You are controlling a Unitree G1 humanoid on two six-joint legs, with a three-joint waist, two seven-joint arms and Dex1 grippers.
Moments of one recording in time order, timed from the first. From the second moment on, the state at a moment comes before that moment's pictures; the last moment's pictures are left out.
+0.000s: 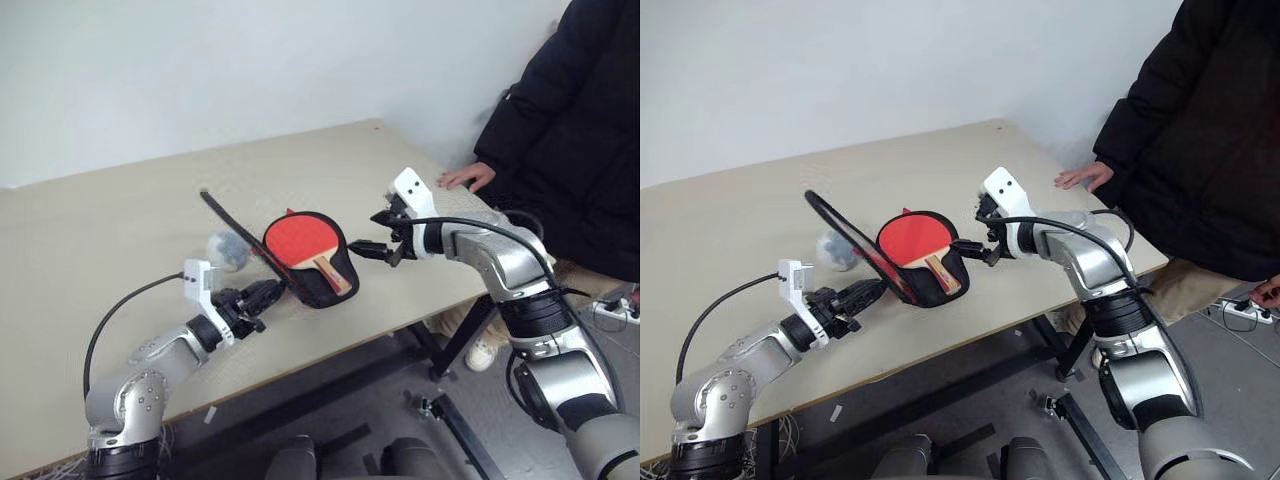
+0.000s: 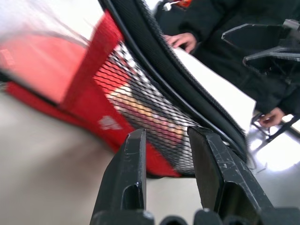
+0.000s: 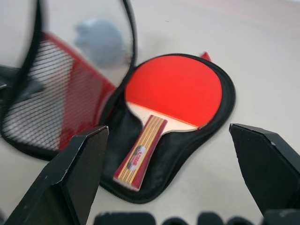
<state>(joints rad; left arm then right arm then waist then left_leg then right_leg) -0.06 0.38 0.25 -0.35 -0.83 0.84 -0.46 -0.82 -0.43 0.23 0.06 0.27 0.82 0.85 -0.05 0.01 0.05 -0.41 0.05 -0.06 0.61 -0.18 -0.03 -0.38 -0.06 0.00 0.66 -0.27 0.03</state>
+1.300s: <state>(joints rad) -0.07 0.10 0.36 -0.26 -1.12 1.08 0.02 -0.70 -0.50 0.30 -0.05 0.25 0.64 1.07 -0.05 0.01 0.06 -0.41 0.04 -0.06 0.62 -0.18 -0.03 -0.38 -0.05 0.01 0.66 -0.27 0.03</state>
